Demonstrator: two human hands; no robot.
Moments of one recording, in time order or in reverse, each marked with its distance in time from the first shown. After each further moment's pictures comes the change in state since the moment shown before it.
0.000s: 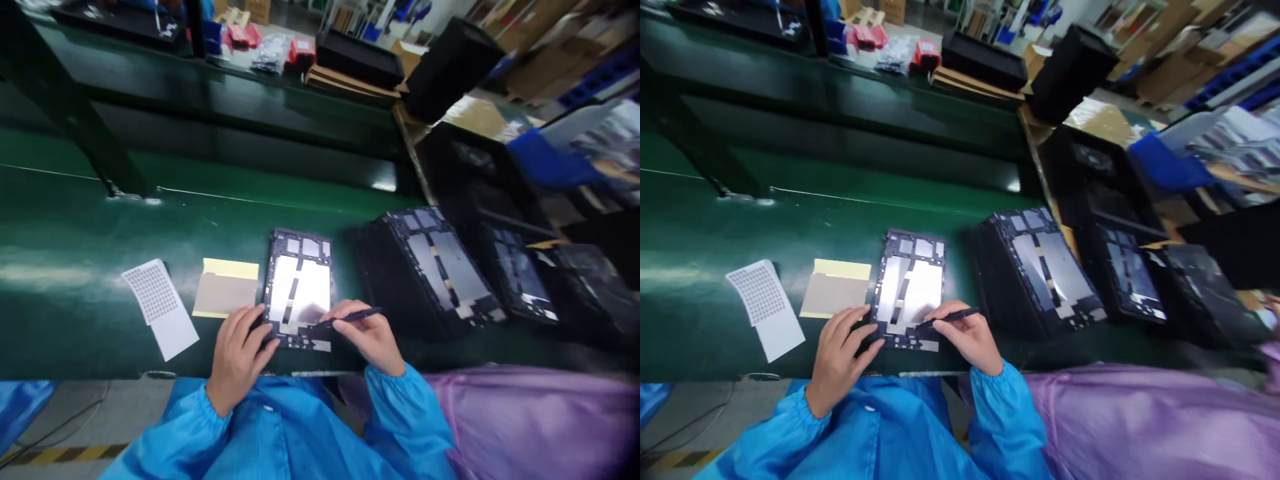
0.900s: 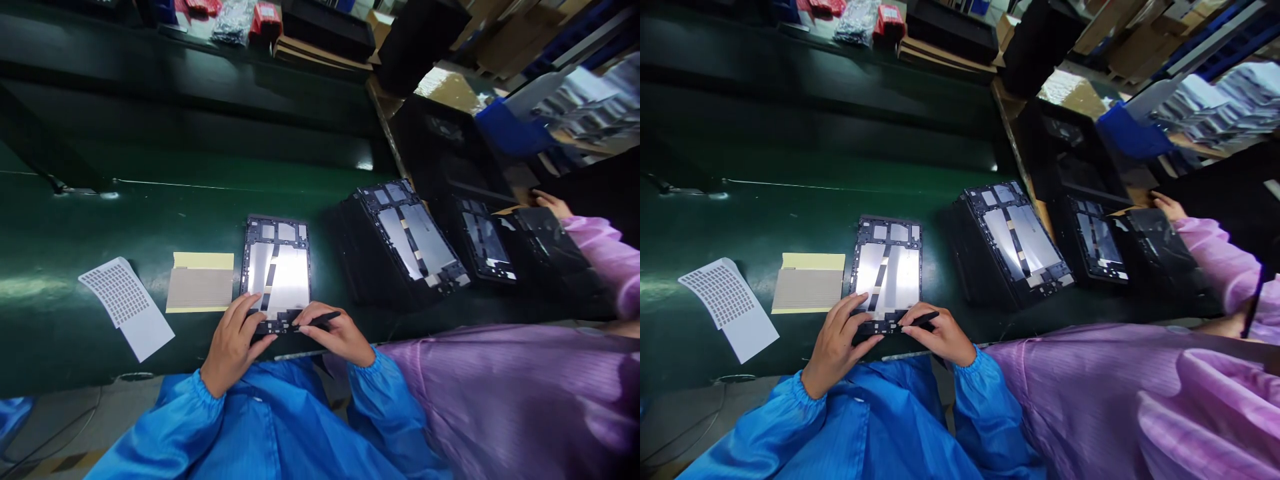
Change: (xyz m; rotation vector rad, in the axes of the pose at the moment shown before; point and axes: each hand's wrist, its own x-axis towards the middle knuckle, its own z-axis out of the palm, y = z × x) left_hand 0.004 0.008 0.020 -0.145 -0.180 0.074; right_hand -0.028 0.018 0.002 -0.199 -0.180 -0.063
